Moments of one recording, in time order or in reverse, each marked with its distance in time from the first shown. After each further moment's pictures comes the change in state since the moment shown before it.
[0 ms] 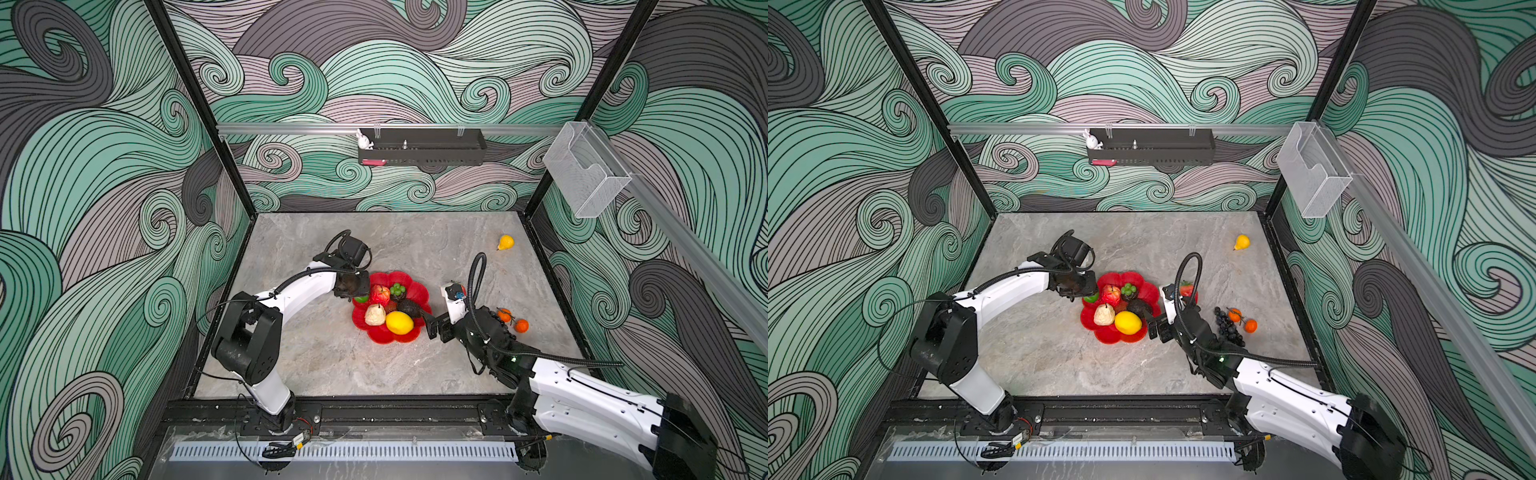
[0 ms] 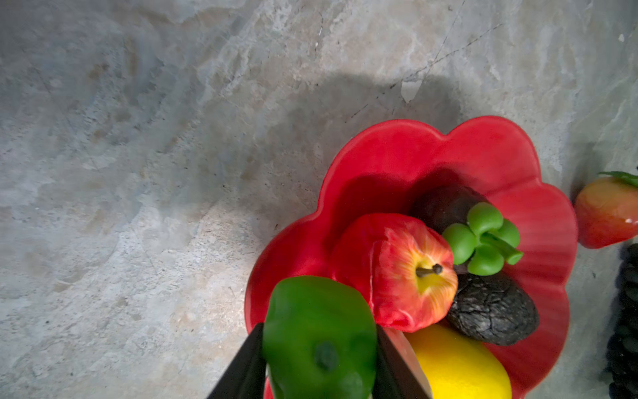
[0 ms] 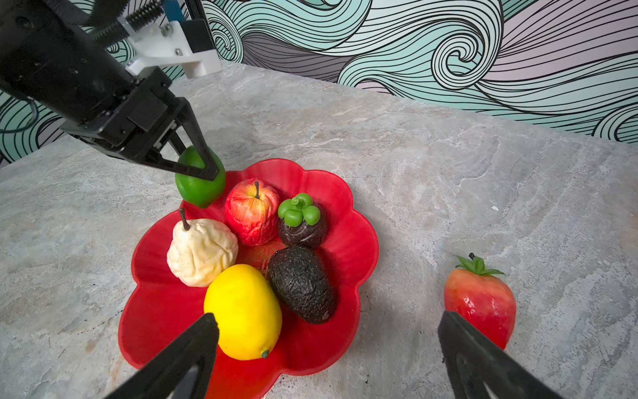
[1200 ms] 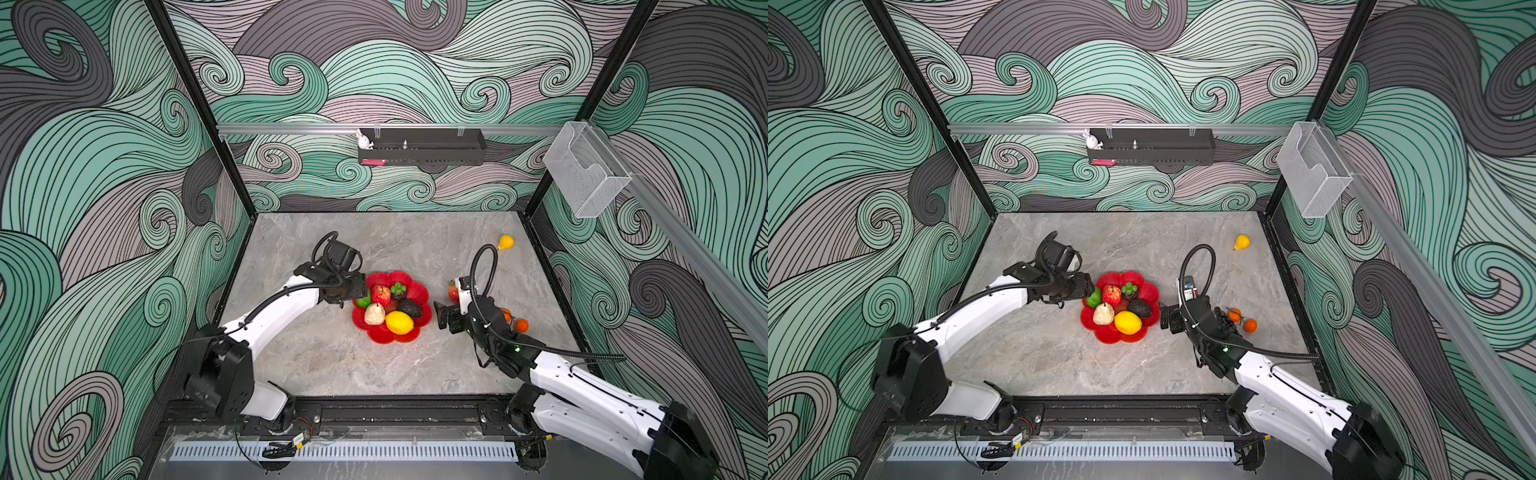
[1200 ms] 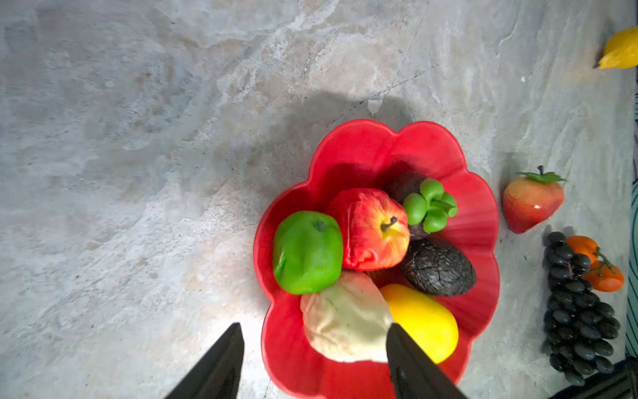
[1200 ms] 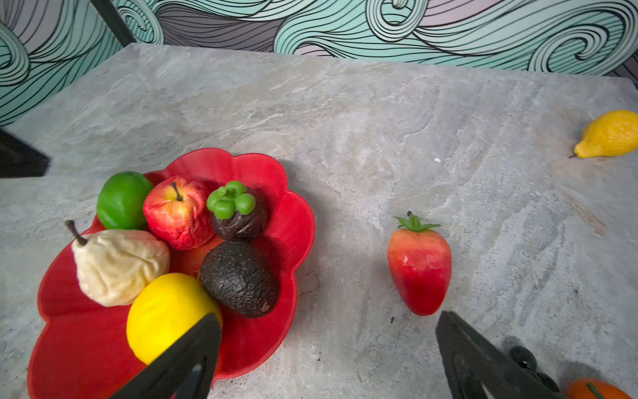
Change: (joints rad) left arm 0.003 -0.311 -0.168 0.044 -0.018 -0.045; right arm -0.180 0.011 0.069 -0.193 -0.009 0.106
